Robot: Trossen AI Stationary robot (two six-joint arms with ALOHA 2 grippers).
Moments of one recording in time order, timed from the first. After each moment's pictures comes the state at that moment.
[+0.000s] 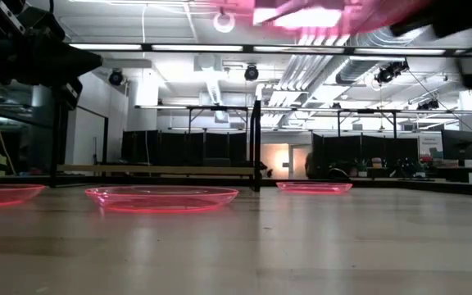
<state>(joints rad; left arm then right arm) -0.09 0.01 0.01 0.03 -0.12 -0.36 0.59 1.40 0.75 0.09 0.26 1.63</state>
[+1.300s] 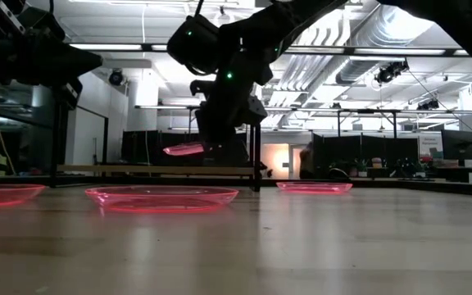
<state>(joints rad) -0.09 0.01 0.01 0.03 -0.12 -0.36 -0.05 2.26 1.69 -0.30 0.86 2.22</state>
